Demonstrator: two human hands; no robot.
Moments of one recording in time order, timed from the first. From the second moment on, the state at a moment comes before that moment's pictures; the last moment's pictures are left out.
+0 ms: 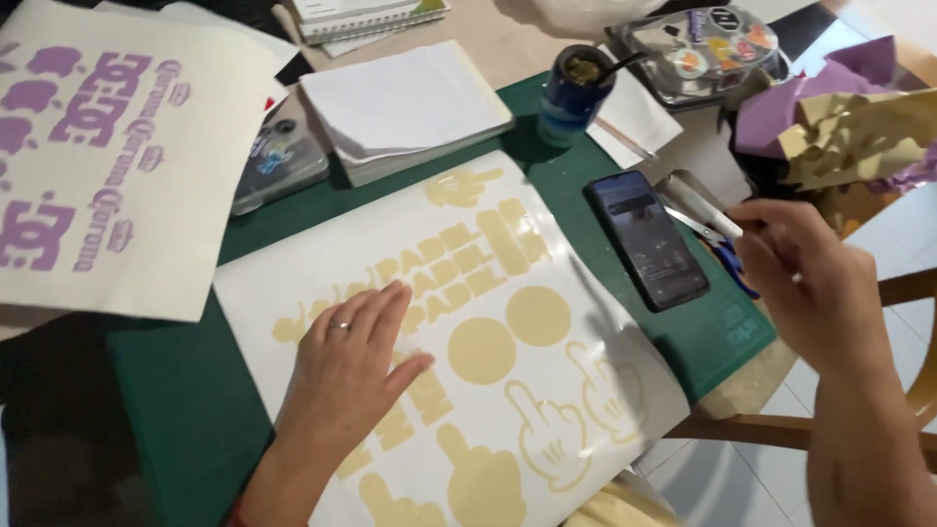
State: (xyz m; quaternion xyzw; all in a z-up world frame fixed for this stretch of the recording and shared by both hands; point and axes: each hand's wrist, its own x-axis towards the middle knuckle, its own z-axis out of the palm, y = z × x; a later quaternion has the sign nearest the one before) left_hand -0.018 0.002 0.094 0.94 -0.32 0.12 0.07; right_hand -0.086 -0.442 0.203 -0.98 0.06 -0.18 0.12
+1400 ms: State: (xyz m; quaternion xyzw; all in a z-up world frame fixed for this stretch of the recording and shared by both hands) left_hand -0.012 0.043 0.091 0.94 -0.32 0.07 0.09; right_hand -0.150 -0.323 0.119 -0.63 -0.21 0.09 0.74
